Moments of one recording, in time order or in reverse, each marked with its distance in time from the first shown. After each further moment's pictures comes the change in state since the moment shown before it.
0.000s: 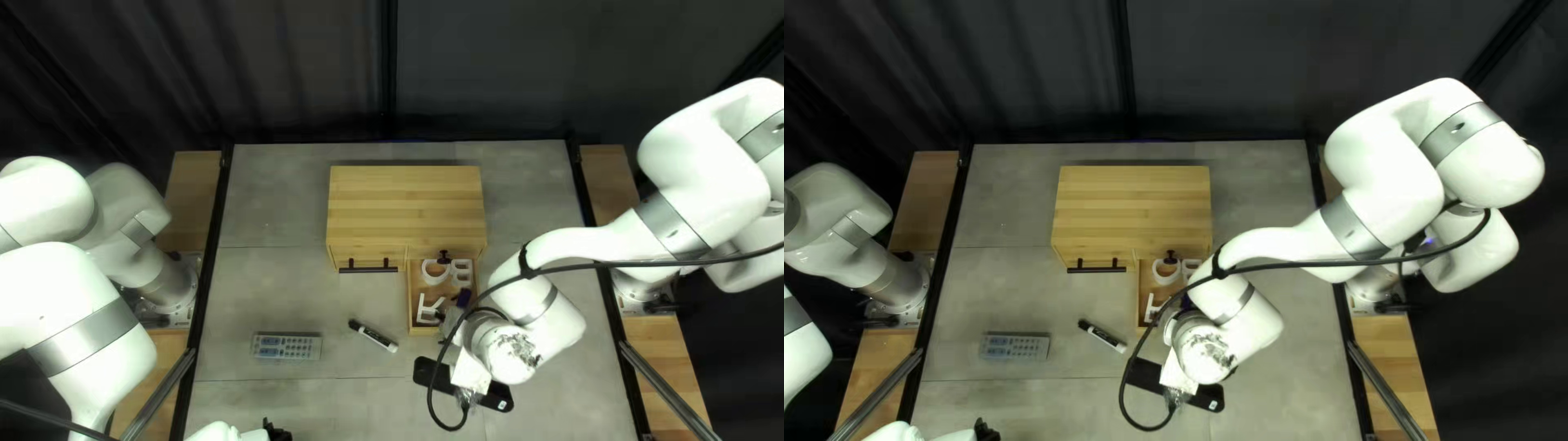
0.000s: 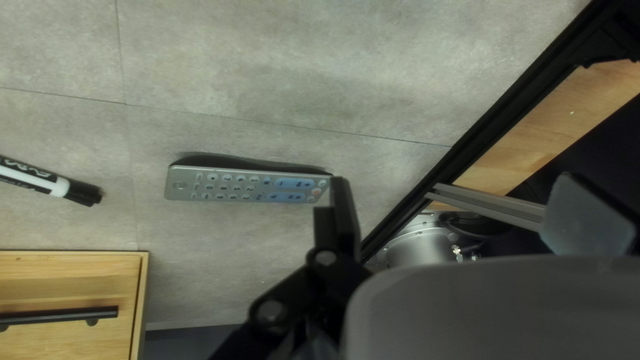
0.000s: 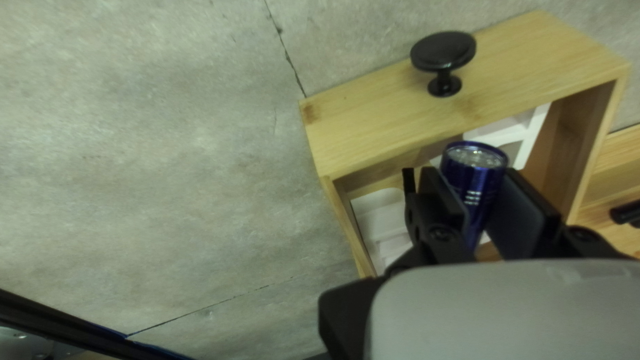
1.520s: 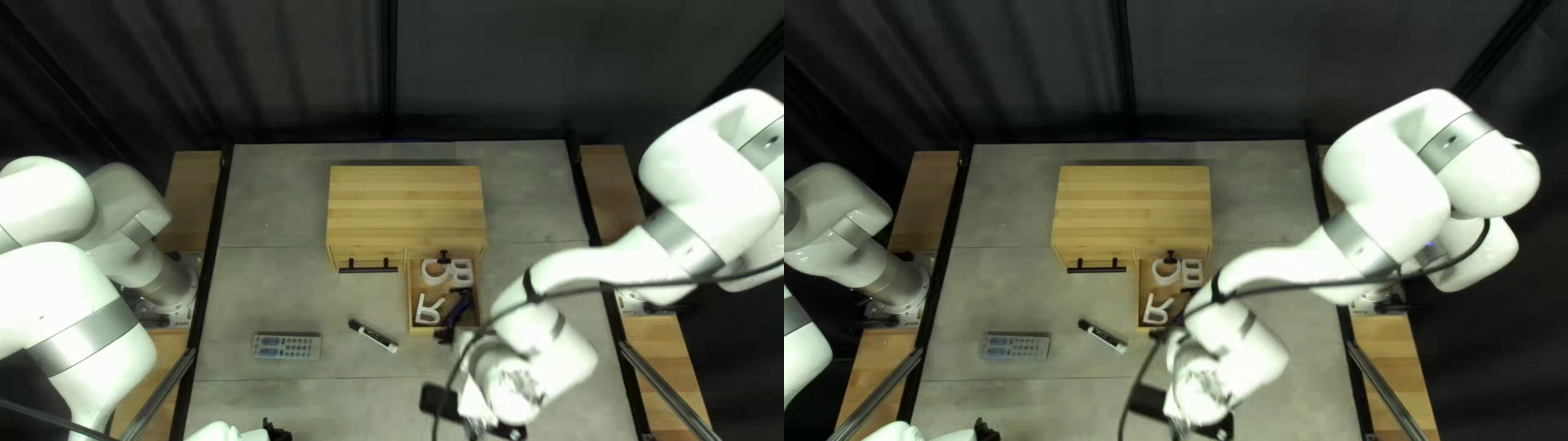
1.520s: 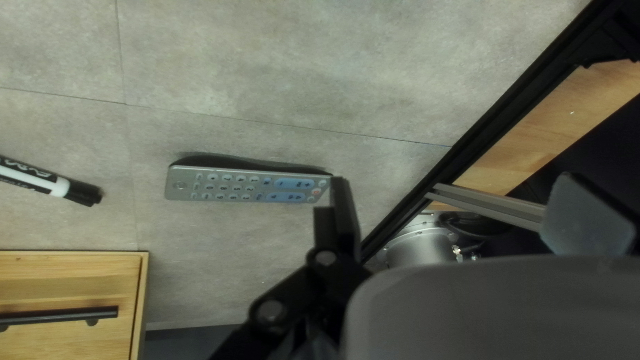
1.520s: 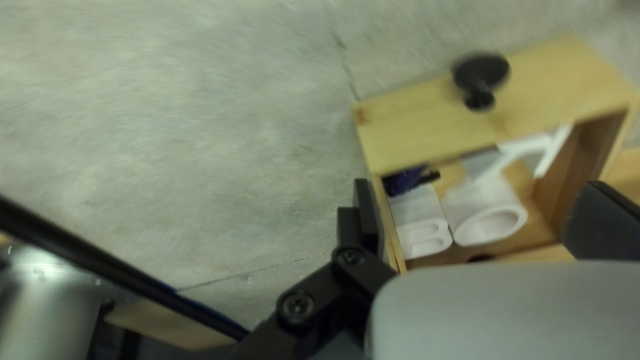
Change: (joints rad) left arm 0.000 0.000 0.000 0.000 0.000 0.000 0.000; right arm 0.140 0.172 0.123 0.301 0.104 0.352 -0.083
